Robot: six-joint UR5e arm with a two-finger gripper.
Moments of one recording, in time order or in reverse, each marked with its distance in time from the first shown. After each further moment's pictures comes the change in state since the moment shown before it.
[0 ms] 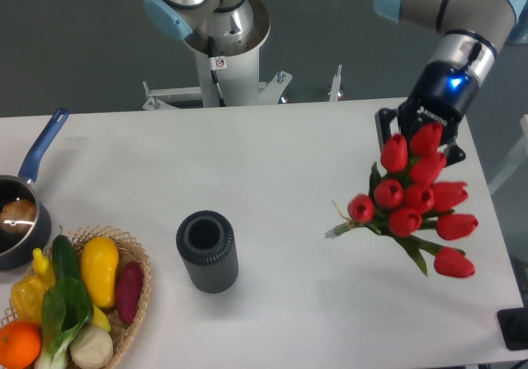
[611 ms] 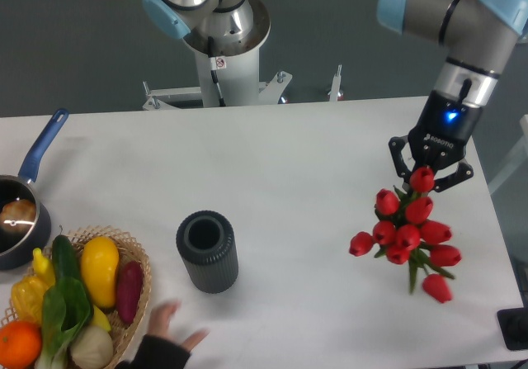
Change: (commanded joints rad) arm -0.101 -0.028 0.051 -0.015 0.574 0.235
